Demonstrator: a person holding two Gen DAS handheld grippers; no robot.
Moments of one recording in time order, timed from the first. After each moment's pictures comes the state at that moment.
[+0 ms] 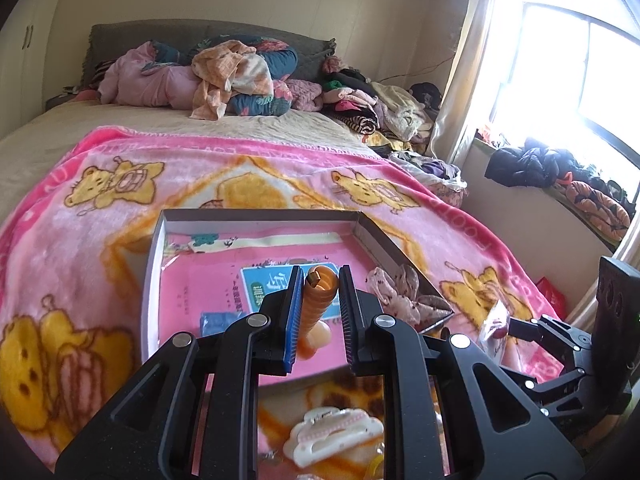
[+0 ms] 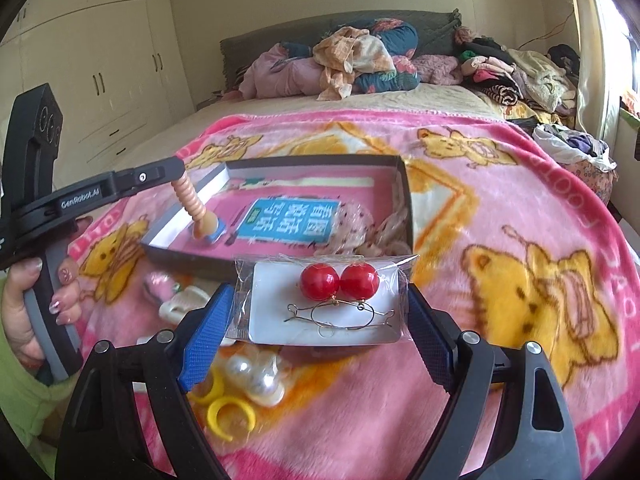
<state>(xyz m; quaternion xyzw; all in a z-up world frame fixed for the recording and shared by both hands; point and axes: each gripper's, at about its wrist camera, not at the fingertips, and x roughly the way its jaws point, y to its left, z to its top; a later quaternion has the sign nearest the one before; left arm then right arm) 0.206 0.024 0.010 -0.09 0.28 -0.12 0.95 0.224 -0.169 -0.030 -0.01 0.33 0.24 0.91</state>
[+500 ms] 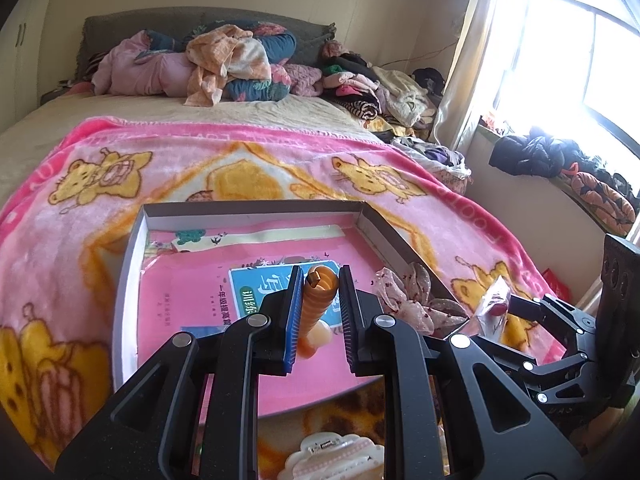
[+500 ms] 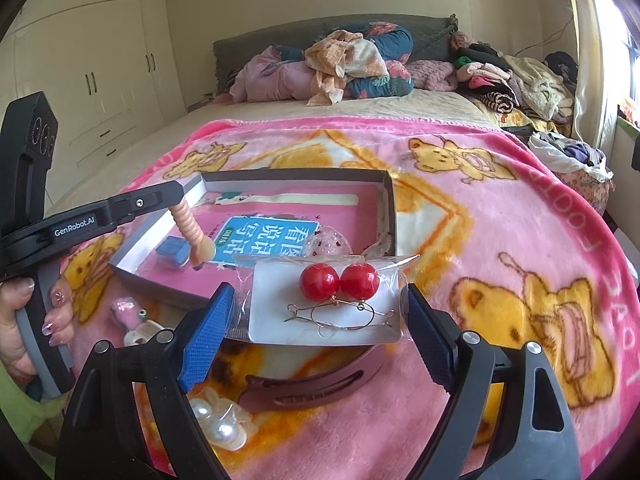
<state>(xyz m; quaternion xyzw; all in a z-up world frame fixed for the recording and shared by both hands) 0.239 0.013 -0.004 -0.09 0.30 -0.13 0.94 0.265 -0.167 -0.034 -0.03 0.33 0.22 0.92</state>
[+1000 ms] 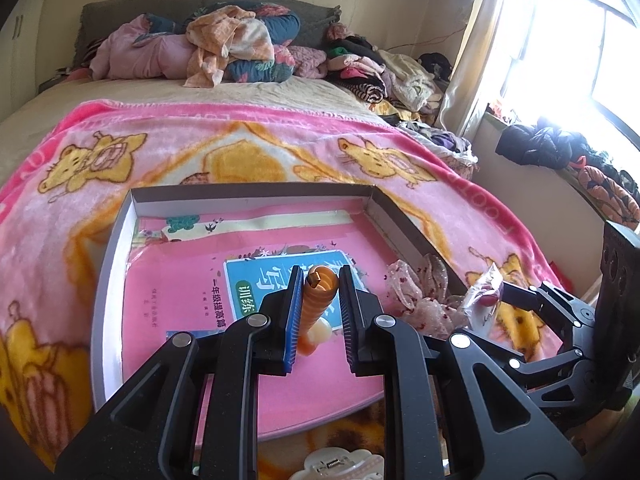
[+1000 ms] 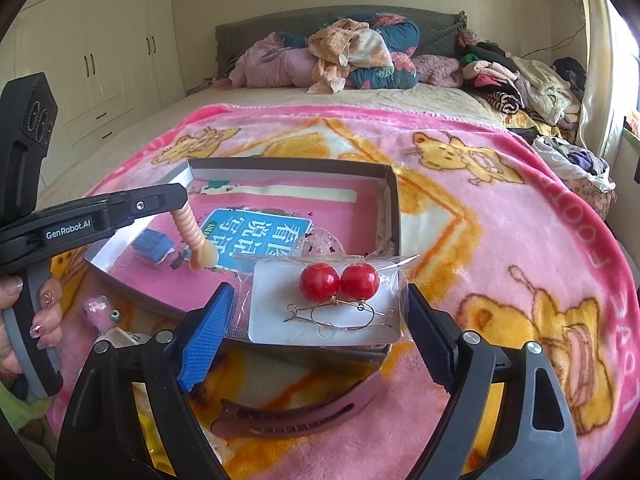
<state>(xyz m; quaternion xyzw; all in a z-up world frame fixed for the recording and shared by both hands) 0.261 0.009 -0.021 -0.08 0.33 -0.12 0.93 0.297 -0.153 -0.052 -0.05 0.34 0.22 0.91</state>
